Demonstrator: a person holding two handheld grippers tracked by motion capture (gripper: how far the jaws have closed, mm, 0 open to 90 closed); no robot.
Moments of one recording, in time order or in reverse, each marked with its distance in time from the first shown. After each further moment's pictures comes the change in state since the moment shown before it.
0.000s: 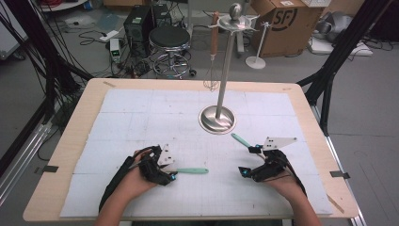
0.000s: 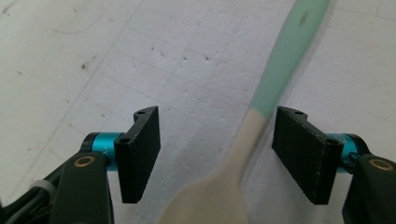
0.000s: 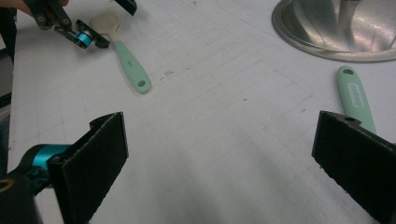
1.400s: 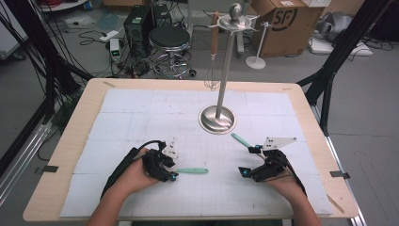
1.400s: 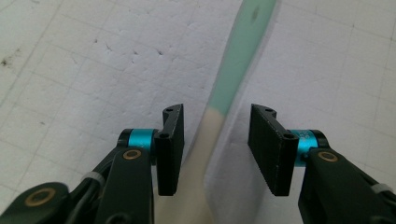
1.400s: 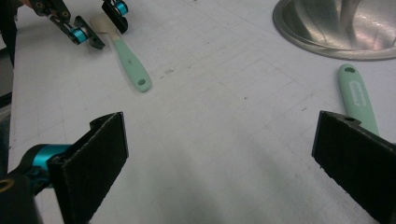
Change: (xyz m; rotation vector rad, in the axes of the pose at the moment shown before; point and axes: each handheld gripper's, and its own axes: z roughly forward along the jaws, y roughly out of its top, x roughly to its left) left arm 0.015 0.019 0.005 0.137 -0.254 -0.021; right arm 0.000 0.000 0.000 0.008 0.008 0.007
